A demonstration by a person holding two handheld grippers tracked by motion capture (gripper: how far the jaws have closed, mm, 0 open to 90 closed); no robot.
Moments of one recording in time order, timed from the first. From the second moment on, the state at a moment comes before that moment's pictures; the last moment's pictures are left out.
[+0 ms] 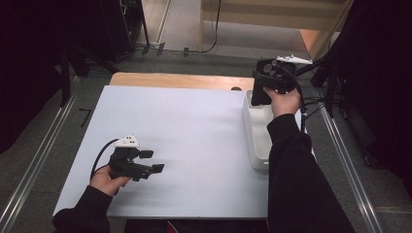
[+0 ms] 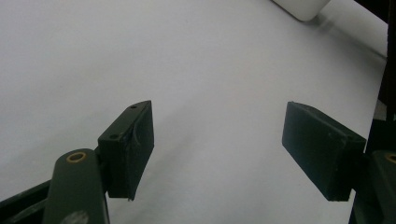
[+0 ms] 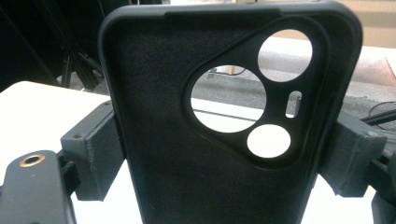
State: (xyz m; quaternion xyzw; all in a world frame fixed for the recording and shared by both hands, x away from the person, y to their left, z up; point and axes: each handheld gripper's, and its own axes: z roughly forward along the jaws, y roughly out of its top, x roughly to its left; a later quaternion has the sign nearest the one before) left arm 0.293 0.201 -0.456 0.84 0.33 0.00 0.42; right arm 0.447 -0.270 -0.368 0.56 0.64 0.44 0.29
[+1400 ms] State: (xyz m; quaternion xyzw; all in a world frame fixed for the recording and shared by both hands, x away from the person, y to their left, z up) left arm 0.294 0.202 -0.456 0.84 0.33 -0.01 0.42; right arm 0.484 -0.264 -0.434 0.61 0.62 0.40 0.28
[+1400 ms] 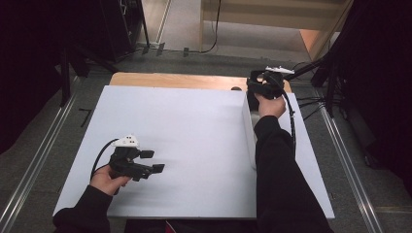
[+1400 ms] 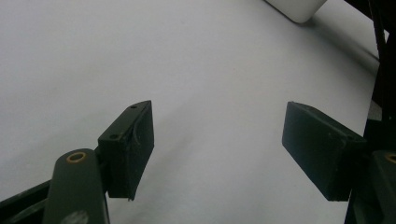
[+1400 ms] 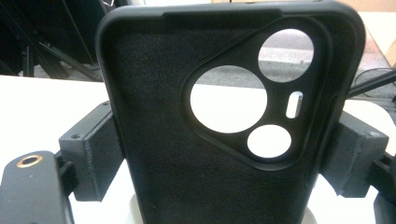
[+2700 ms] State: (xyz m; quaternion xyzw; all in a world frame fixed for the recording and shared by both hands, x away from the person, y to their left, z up) left arm 0.295 0.201 -0.456 0.84 0.33 -0.01 0.43; right arm 0.488 -0.266 -0.438 0.62 0.65 0.38 0.23
